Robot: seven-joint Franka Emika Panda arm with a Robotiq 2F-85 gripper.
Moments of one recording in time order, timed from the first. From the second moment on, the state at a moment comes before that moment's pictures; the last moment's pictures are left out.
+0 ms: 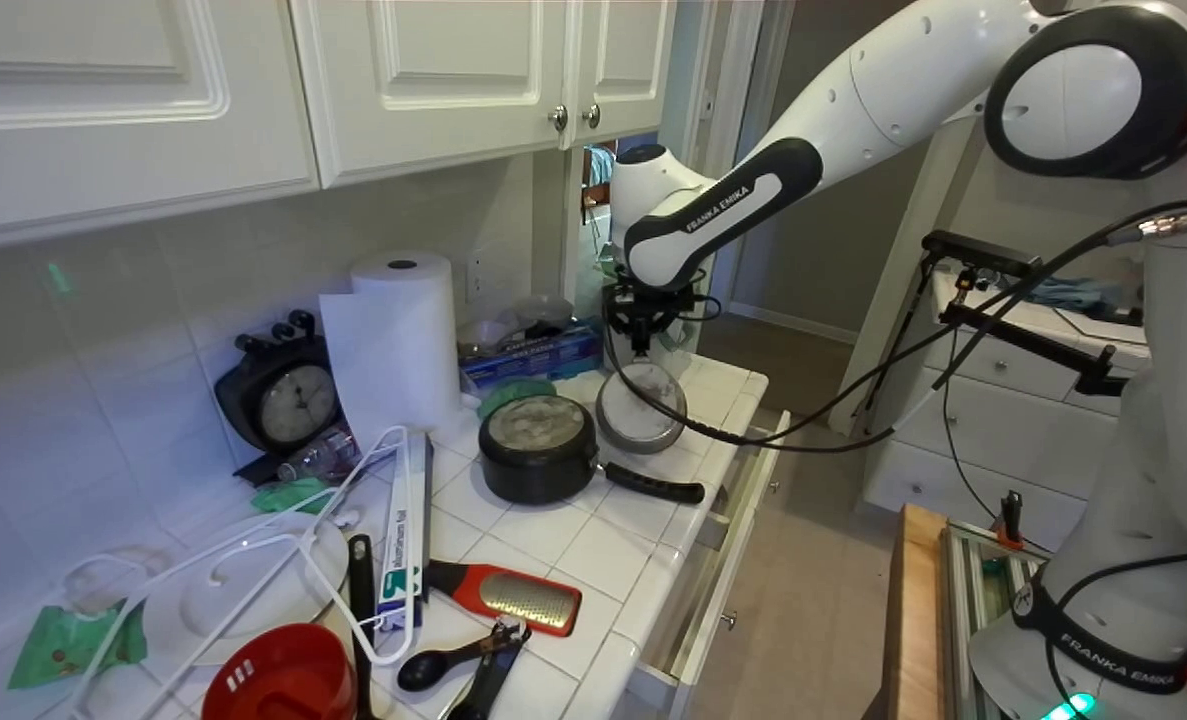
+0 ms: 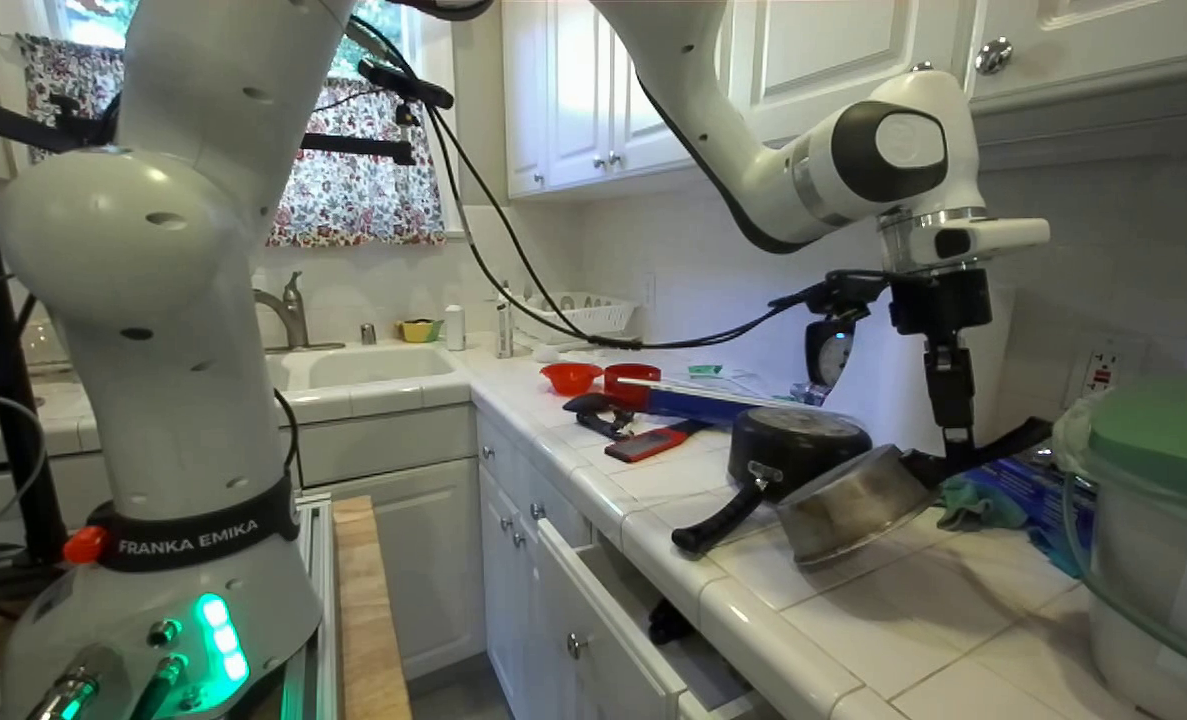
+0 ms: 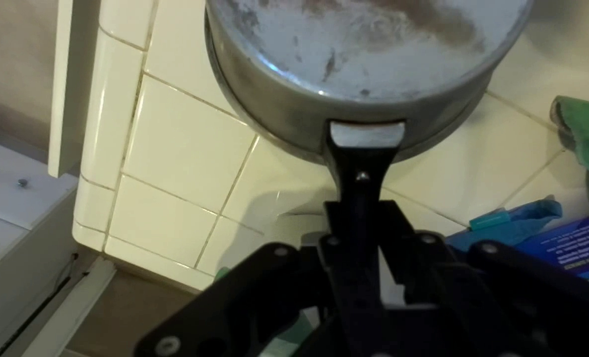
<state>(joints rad) 0.02 0.43 -0.32 -1.85 -0.25 2.35 1.00</state>
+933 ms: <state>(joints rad) 0.06 0.39 -0.31 -1.84 -0.43 2.31 1.08</state>
